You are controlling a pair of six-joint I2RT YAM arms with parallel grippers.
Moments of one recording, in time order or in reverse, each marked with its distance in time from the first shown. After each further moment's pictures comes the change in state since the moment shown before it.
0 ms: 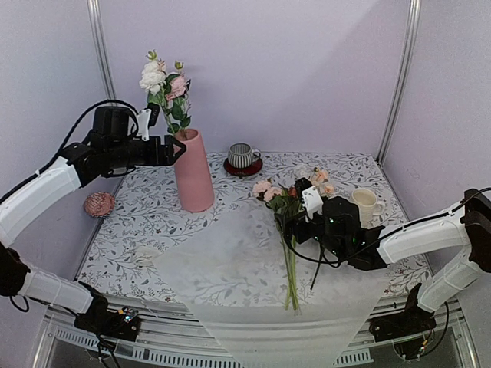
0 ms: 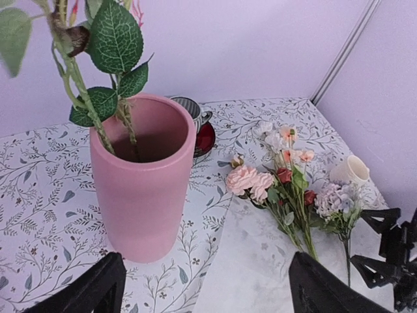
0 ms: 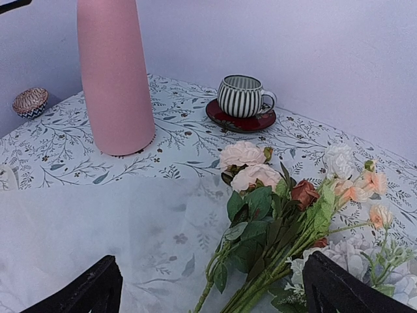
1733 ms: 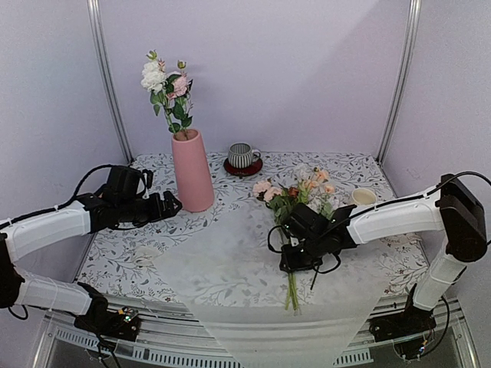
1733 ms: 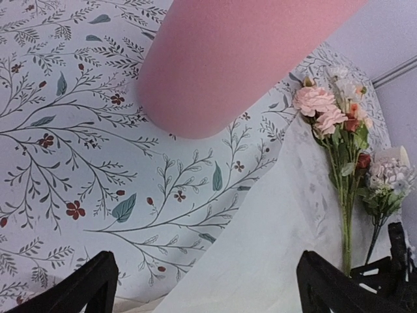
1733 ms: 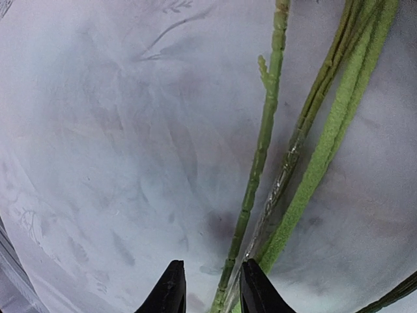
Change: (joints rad) left arm -0.010 -0.106 -0.509 0.130 -0.079 -0.364; right arm 0.019 0.210 0.342 -0.992 -0.446 0.653
